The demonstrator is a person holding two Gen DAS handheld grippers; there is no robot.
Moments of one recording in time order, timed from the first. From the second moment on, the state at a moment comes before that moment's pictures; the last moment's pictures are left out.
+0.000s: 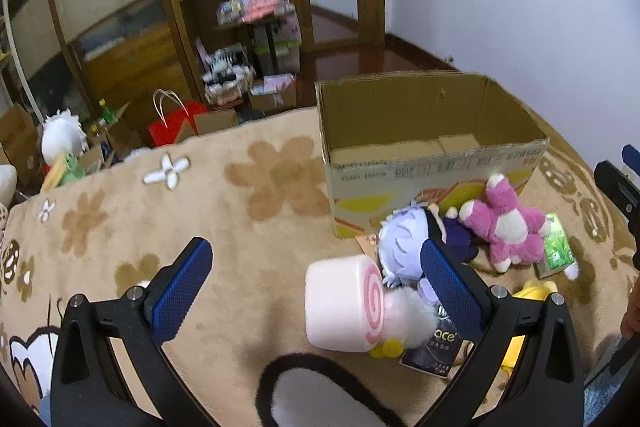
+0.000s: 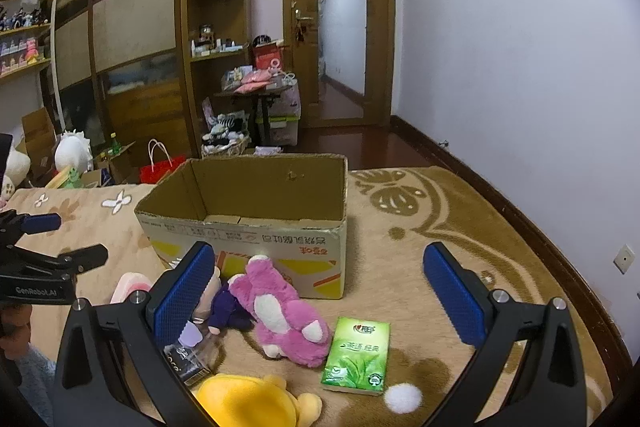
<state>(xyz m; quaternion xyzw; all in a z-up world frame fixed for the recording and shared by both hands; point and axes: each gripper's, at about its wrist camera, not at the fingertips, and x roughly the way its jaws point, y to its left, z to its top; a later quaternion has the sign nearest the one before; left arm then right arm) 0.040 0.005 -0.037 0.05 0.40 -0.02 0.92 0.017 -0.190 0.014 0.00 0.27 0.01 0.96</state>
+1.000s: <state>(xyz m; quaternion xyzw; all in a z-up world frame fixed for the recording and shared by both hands) 0.097 0.002 -0.124 0.01 0.58 -0.06 0.81 0.089 -0.178 -0.075 -0.02 0.40 0.06 0.91</state>
